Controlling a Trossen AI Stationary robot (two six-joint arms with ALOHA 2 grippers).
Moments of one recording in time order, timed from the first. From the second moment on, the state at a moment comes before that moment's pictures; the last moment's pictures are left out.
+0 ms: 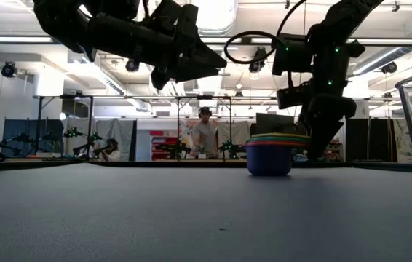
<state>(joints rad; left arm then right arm) -0.06 1.62 0.74 0.75 -0.40 -0.16 -0.23 1.50 0.85 -0.63 0.00 0.01</state>
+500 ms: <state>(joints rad) -0.06 1.62 0.74 0.75 -0.40 -0.17 -0.22 1.34 0.85 -0.74 0.00 0.03</state>
